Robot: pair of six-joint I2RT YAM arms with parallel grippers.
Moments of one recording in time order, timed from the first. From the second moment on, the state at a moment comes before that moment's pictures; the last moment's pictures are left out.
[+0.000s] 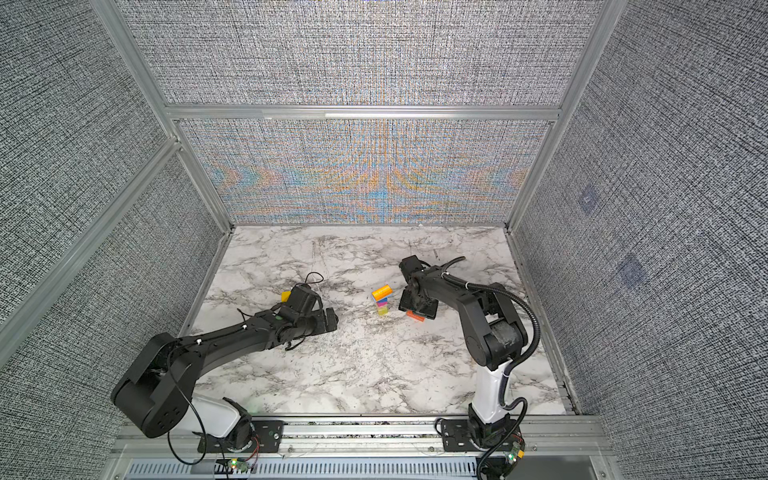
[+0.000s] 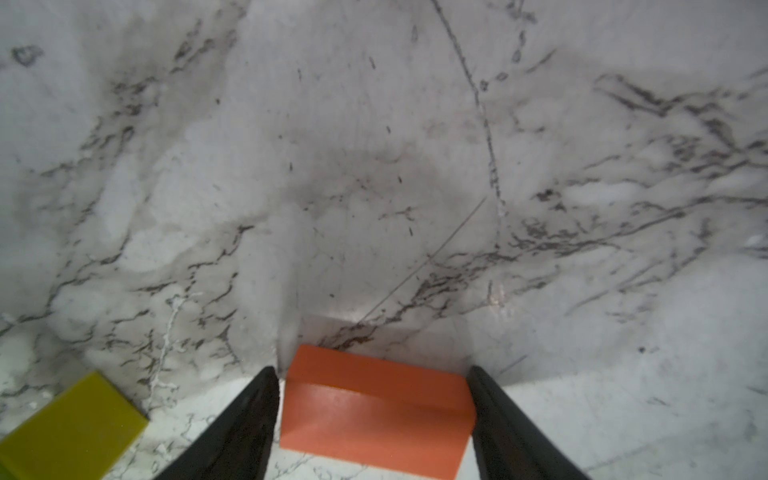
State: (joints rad) left arm -0.60 1.47 0.70 -0.22 -0.02 -0.70; right arm 0.42 1.90 1.24 -0.71 0.08 0.69
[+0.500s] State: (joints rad) left arm -0.60 1.47 0.70 -0.22 -0.02 -0.70; right arm 0.43 1.89 1.22 -0.72 0.09 0.67
